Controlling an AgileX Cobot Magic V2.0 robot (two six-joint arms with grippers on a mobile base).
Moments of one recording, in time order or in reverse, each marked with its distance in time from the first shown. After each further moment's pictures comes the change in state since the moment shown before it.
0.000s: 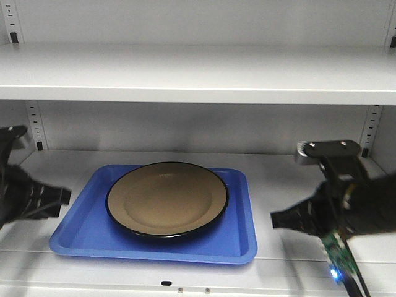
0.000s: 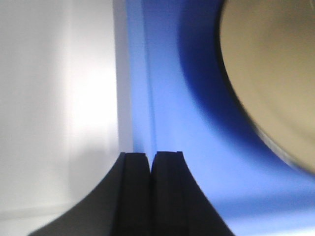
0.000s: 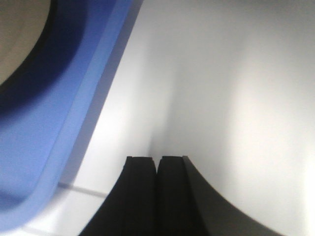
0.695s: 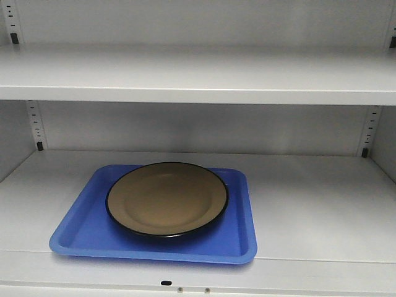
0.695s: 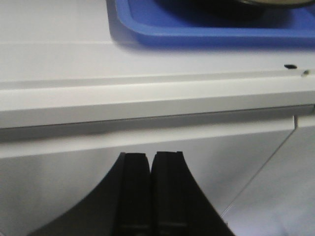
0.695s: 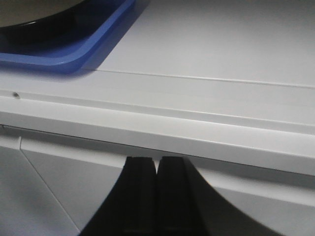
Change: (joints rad) left arm -0.033 -1.004 0.913 -0.053 -0.319 0.098; right arm 0.000 -0.950 0.828 -0.013 -0.286 0.005
